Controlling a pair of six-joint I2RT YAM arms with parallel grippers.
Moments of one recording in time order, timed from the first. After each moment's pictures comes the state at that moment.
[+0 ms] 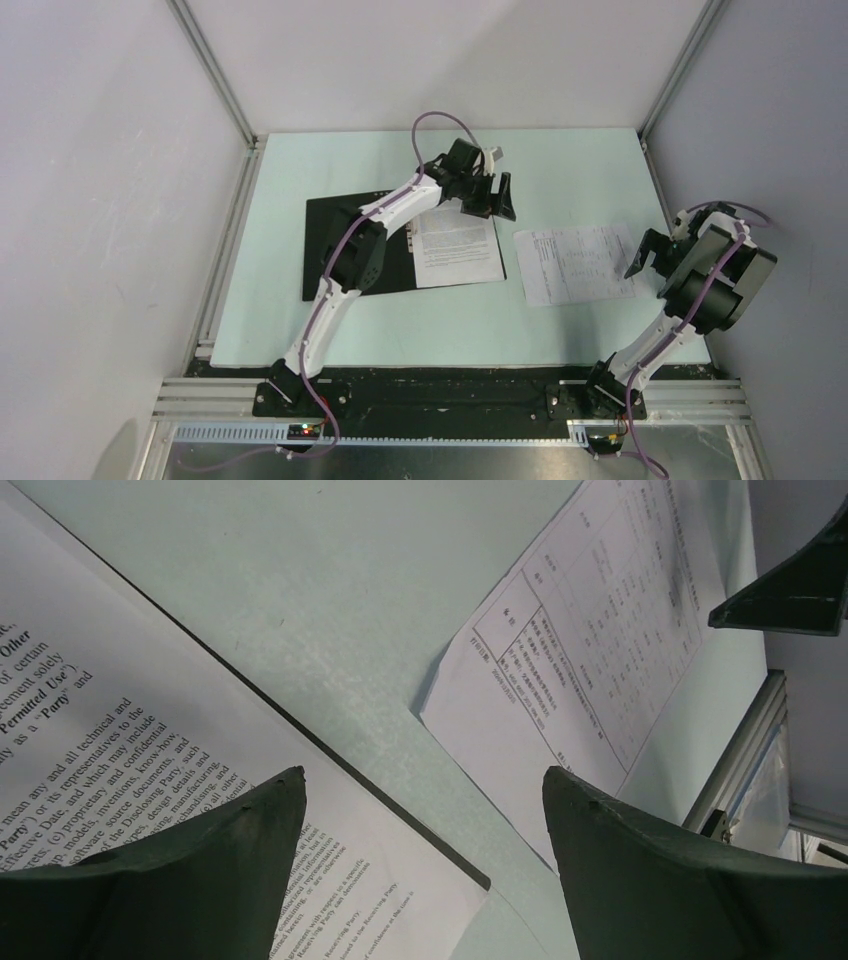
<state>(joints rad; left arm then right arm) -0.65 2.47 2.16 -0.48 0.51 -0.41 -0.65 1.86 1.24 -0.86 -0.23 -0.13</state>
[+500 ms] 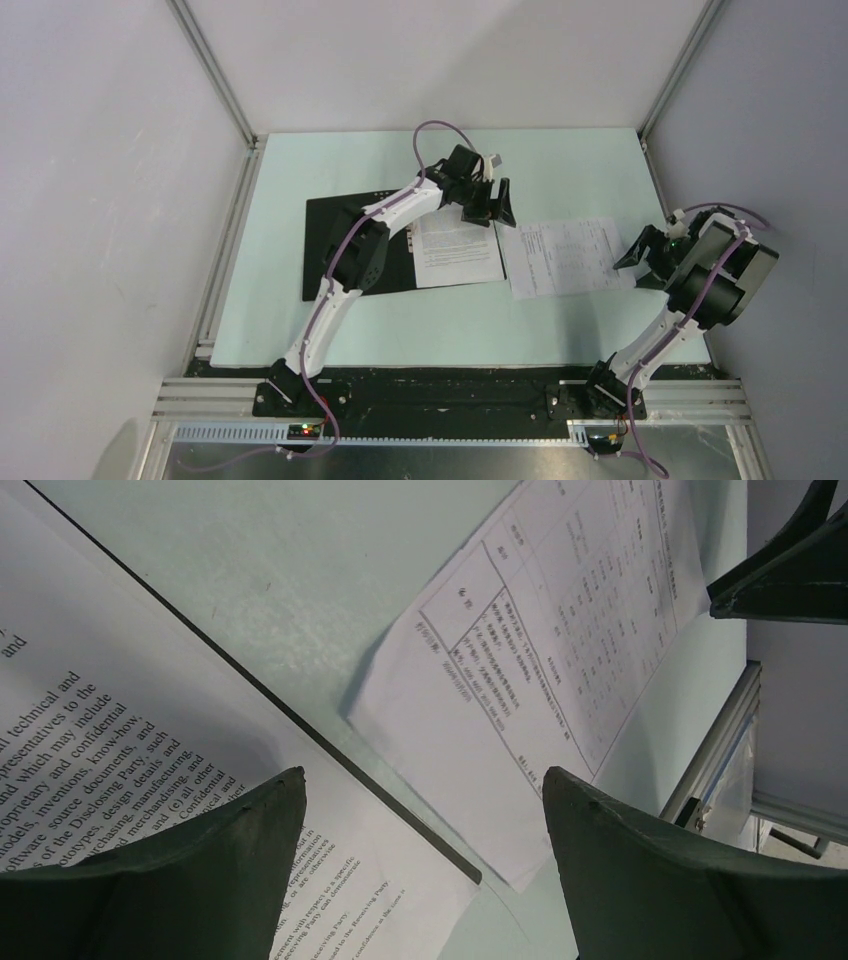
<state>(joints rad) -0.65 2.49 2.14 -0.47 0.55 -0.47 -0.66 1.91 1.26 -0.90 -0.48 -0.11</state>
